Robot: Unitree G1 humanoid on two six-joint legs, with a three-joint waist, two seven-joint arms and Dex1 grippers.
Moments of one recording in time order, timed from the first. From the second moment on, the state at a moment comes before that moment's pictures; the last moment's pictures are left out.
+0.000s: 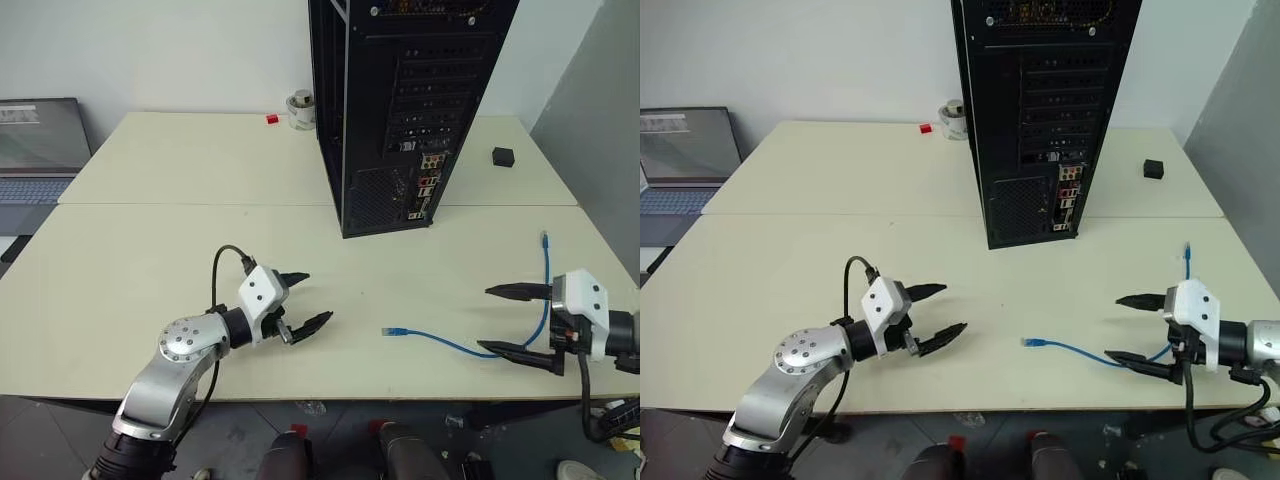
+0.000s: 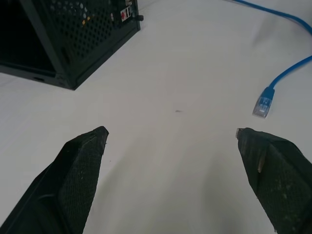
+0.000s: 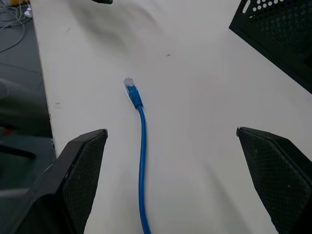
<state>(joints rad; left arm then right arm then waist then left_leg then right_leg) -0.10 0.55 -0.08 -0.36 -0.27 0.34 -0.78 0.10 -0.98 -0.29 -0.37 0.51 0.30 1.15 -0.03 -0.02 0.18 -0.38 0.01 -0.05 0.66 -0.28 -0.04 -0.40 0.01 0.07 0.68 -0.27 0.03</state>
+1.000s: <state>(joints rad) -0.08 0.68 -0.19 -0.50 -0.25 0.38 -0.88 -0.17 -0.77 0.19 -0.20 0.26 0.38 1.02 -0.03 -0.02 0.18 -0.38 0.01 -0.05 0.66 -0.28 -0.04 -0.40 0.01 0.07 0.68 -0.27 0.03</state>
